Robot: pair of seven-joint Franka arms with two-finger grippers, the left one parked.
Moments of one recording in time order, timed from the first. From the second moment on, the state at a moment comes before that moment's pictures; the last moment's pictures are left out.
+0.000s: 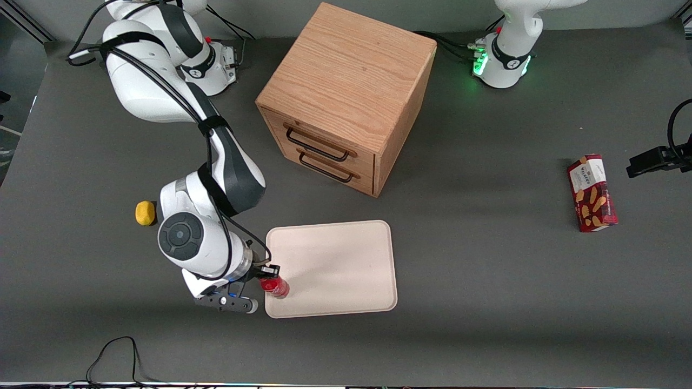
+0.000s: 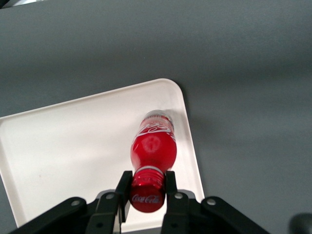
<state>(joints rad) 0.32 0.93 0.11 -0.86 -0.05 1.85 0.58</state>
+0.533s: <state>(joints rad) 0.32 0.96 0.11 -0.86 -0.05 1.87 0.59</state>
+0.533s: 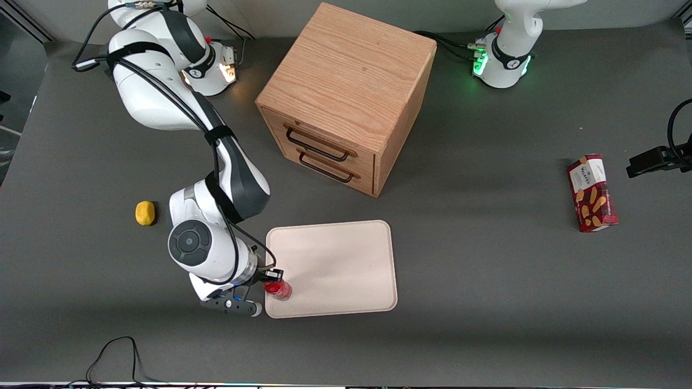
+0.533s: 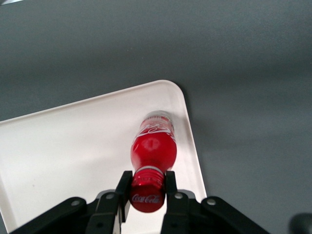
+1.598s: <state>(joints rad) 0.28 0.94 0.10 -0.86 -0.07 1.81 0.59</state>
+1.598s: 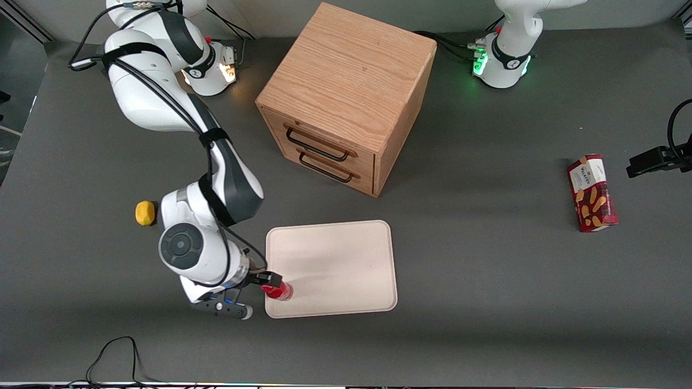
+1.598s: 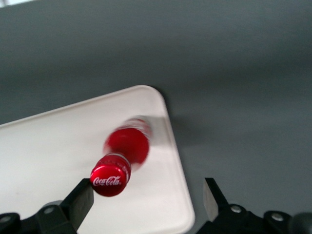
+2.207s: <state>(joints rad) 0.18 0.65 0.10 -1.13 -0.07 1.66 0.44</state>
